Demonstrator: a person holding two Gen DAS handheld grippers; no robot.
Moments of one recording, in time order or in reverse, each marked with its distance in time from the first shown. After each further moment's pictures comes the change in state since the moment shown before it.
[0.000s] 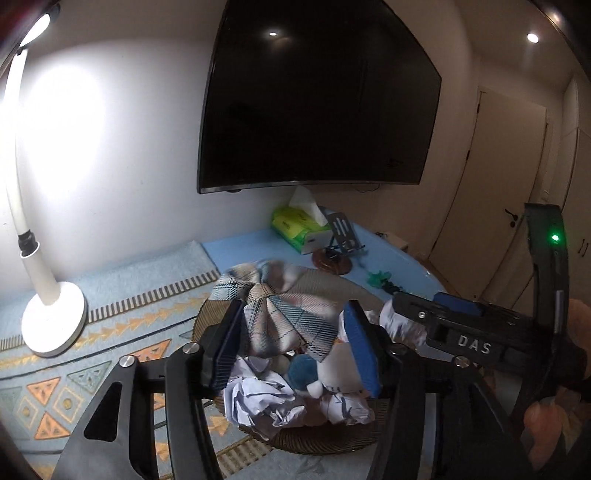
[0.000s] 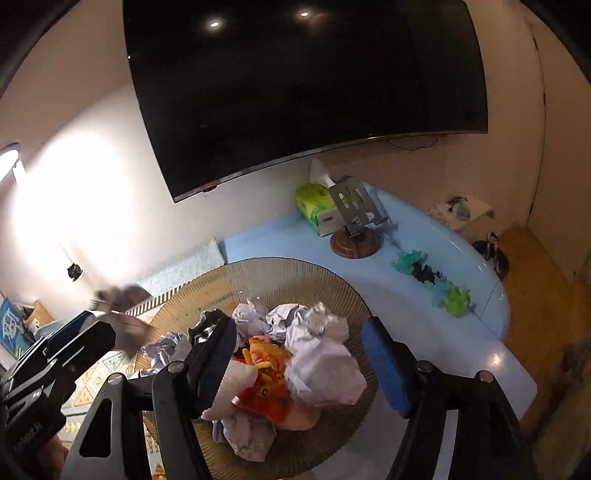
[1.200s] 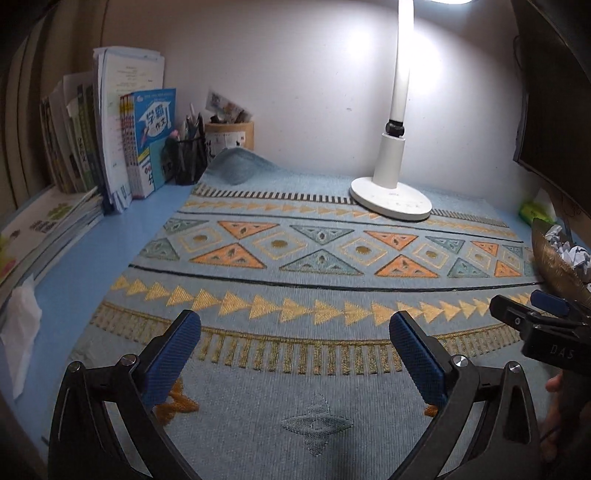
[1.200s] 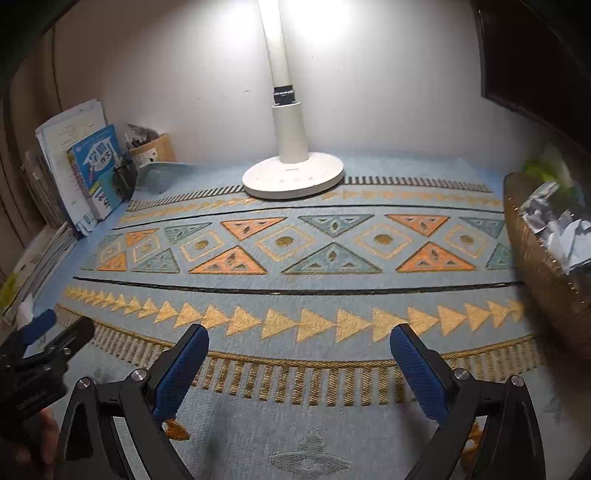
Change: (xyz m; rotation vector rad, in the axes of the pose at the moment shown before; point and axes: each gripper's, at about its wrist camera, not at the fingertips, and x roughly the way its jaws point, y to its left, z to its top) left arm -0.197 0.256 -0.217 -0.348 0.013 0.722; right arm 0.057 0.278 -0.175 -0.374 0.166 0.356
